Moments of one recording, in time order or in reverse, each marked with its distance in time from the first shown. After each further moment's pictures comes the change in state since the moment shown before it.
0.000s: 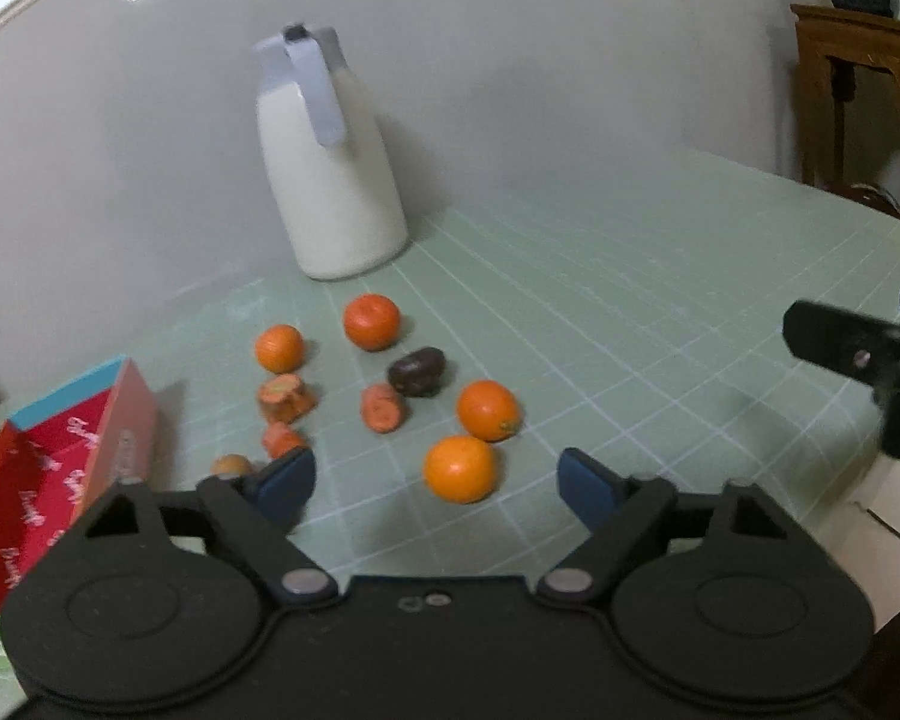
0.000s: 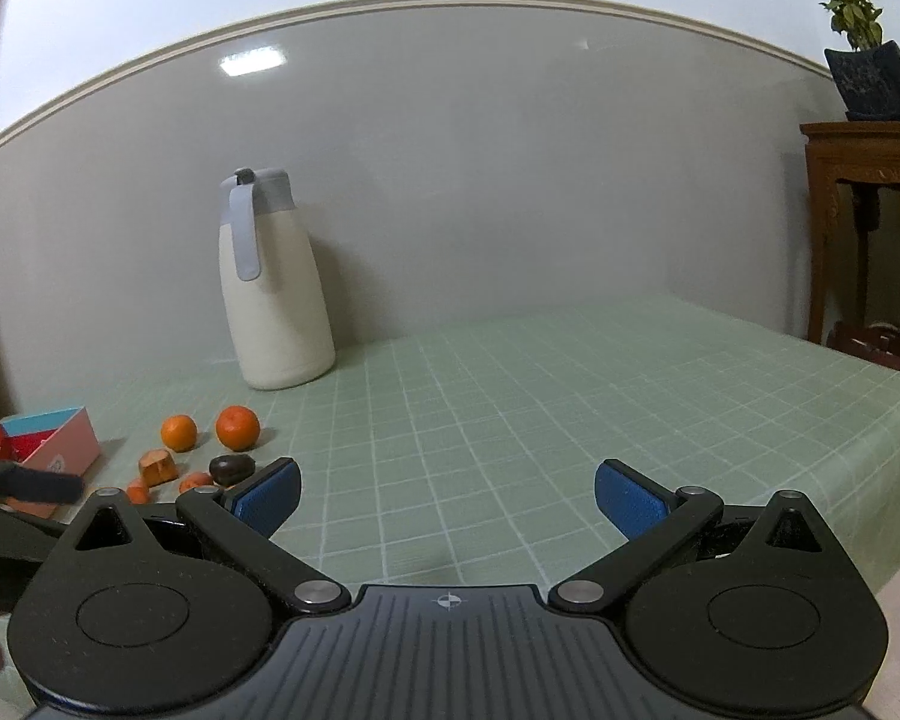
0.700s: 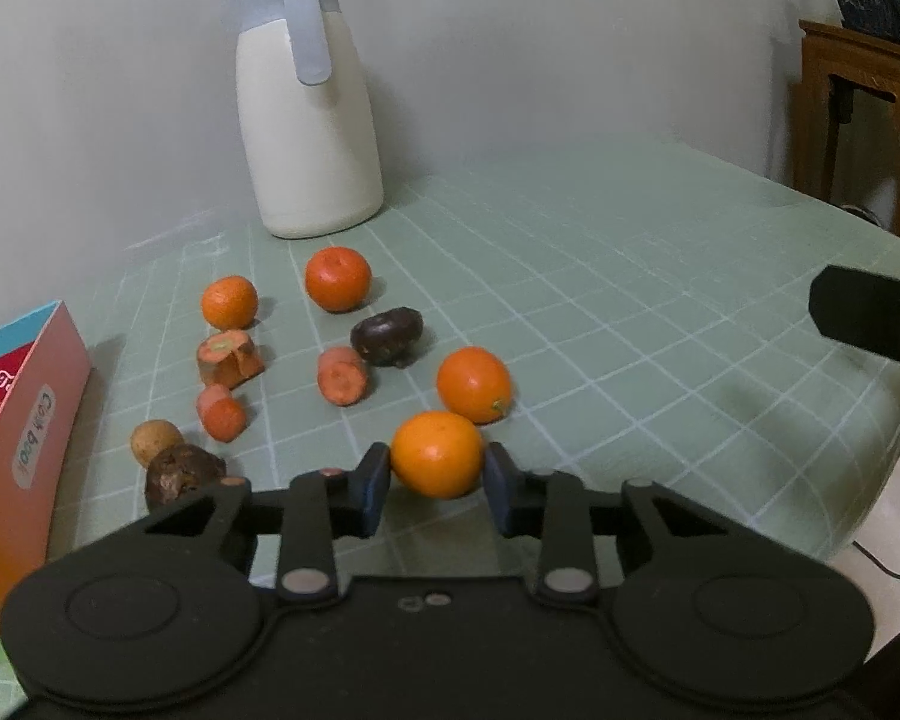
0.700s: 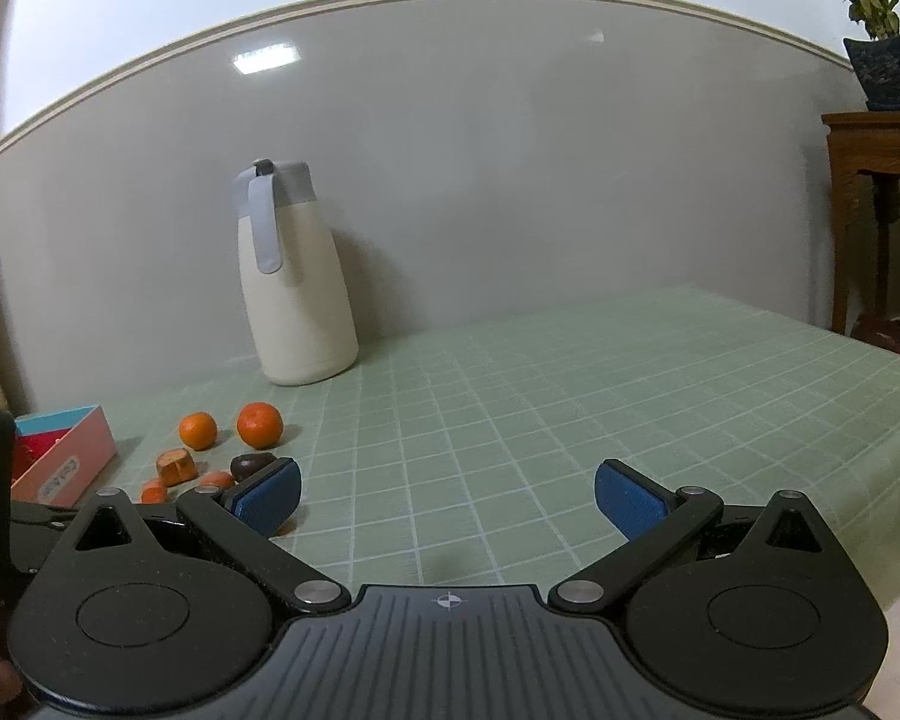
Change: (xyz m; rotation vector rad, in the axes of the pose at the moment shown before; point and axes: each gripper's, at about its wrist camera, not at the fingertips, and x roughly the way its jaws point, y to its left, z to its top) left arm 0.039 0.011 -0.015 -0.071 0.011 -0.076; right arm 0.012 0.015 -0.010 0.039 0.012 0.045
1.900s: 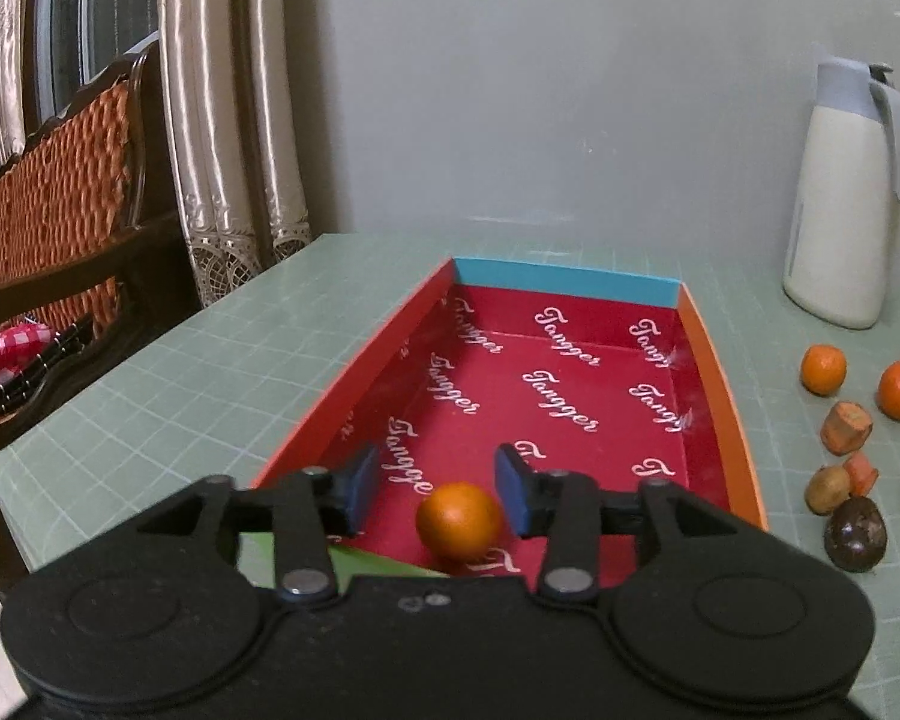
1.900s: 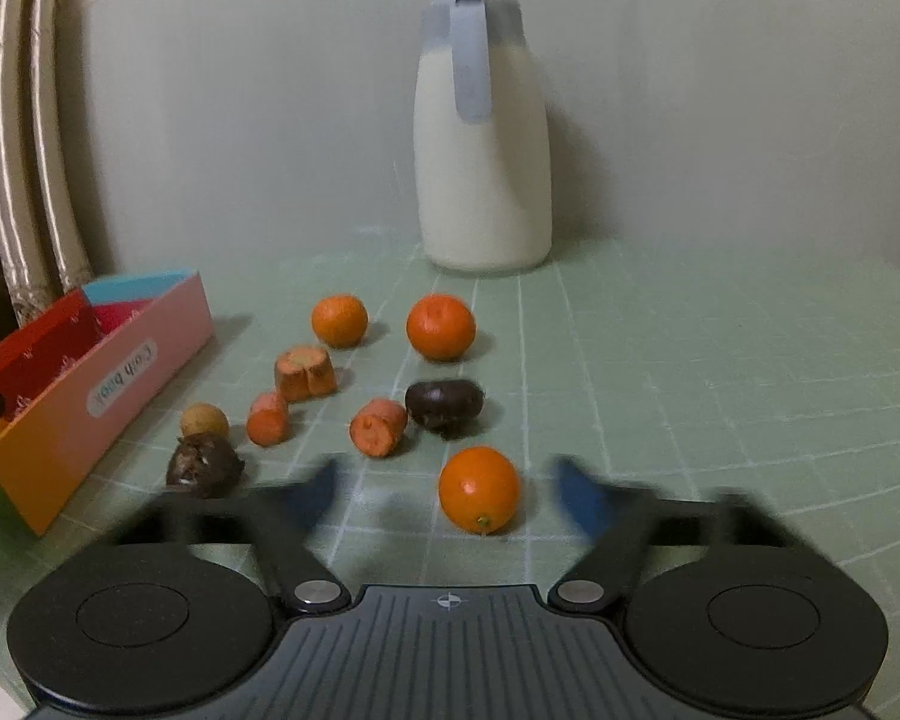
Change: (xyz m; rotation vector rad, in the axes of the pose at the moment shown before) left arm -0.079 0.202 -0.047 -0.453 -0.010 0.603; right arm 0.121 0.099 -0.009 -0.178 0.245 0.219
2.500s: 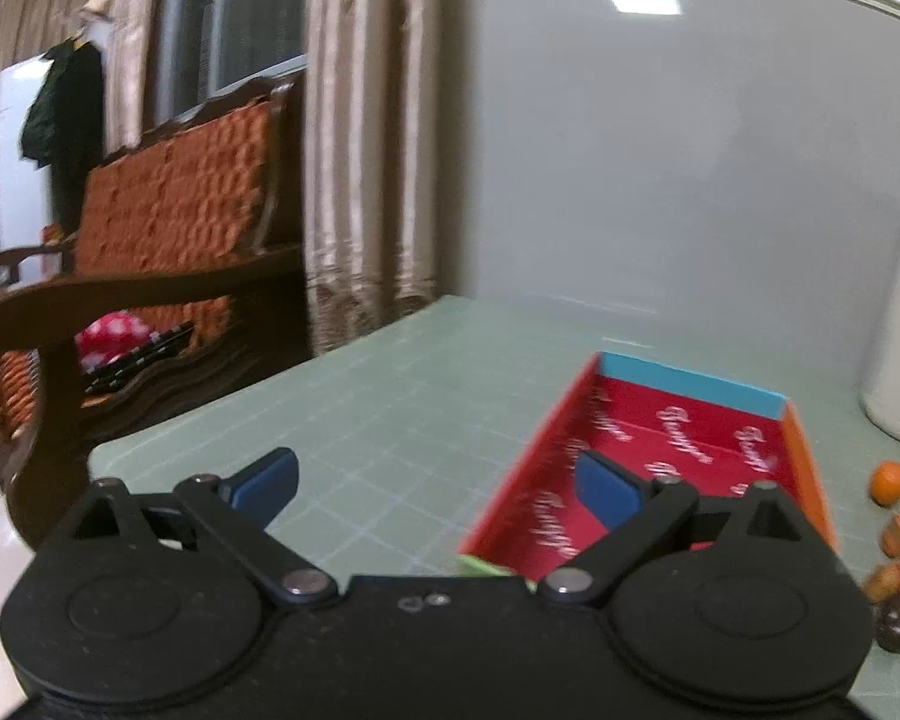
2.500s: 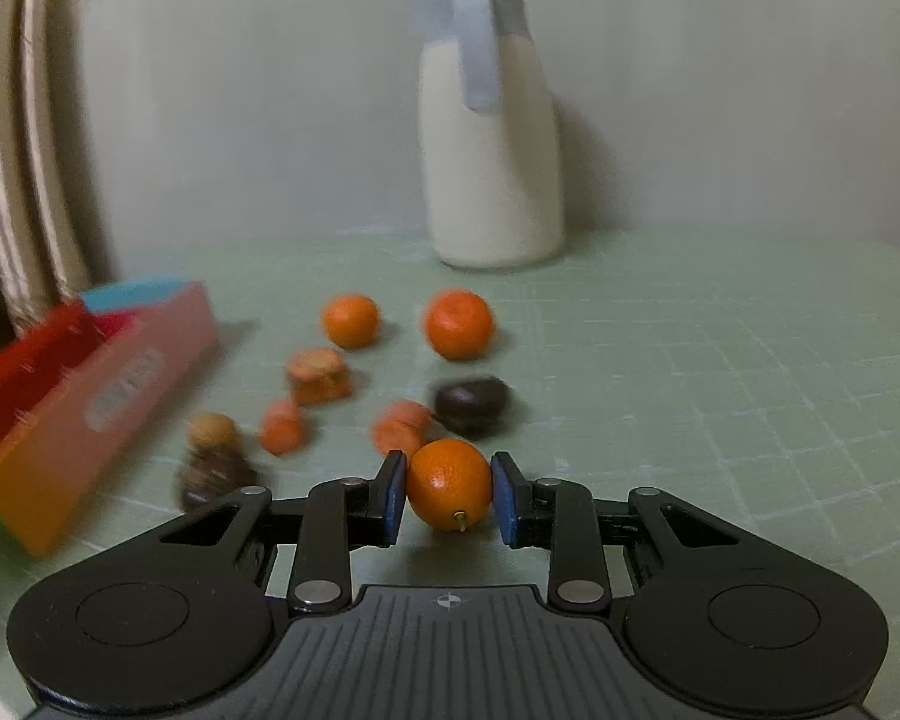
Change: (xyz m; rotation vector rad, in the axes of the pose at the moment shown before) left arm -0.027 0.061 0.008 -0.177 -0.119 0.159; right arm 0.004 0.012 0.001 0.020 -0.040 0.030
